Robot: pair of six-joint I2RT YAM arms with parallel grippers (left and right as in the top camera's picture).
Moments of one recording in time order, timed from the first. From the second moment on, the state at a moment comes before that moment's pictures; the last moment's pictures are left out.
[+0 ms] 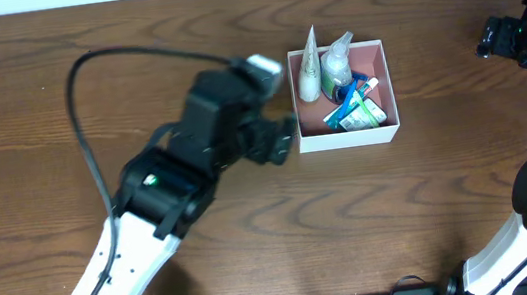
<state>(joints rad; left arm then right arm) -0.58 1.23 1.23 -0.67 0.04 -0.06 -0.35 1.94 1.77 -1.09 0.09 0.15</state>
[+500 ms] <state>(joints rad) -0.24 0.57 0.52 -0.39 0.10 -0.06 -0.35 1.94 1.77 -1.09 0.09 0.15</state>
